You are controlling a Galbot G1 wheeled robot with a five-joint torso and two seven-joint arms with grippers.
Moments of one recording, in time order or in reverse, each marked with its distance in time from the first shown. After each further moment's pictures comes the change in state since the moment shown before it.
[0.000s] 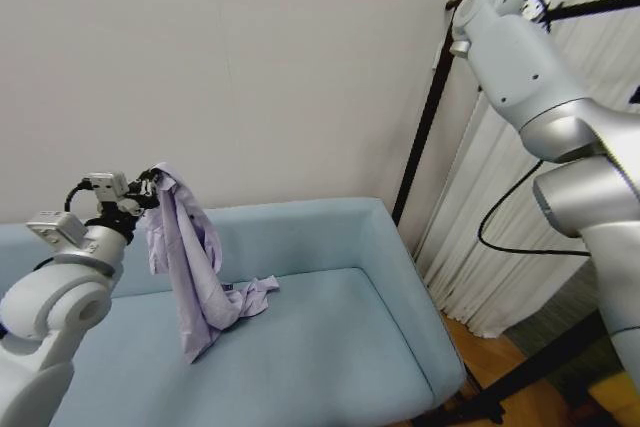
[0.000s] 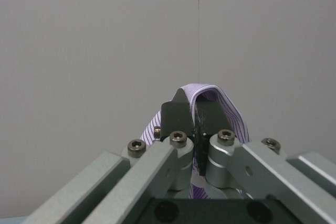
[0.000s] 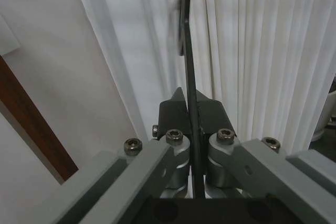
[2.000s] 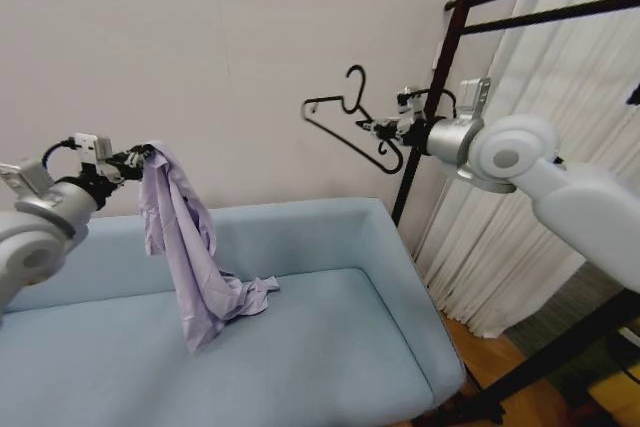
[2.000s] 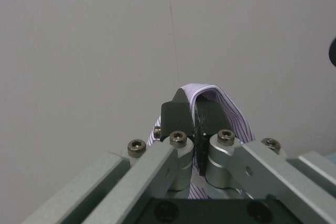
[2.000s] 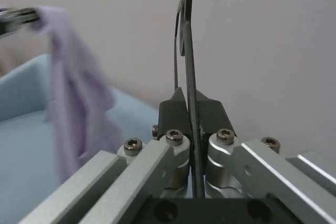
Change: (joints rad) left arm -0.121 0.449 0.017 0.208 -0.368 -0.056 0.148; right arm -0.490 -0.710 -0.010 1.421 0.326 -0.022 -1.204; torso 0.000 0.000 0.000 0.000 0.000
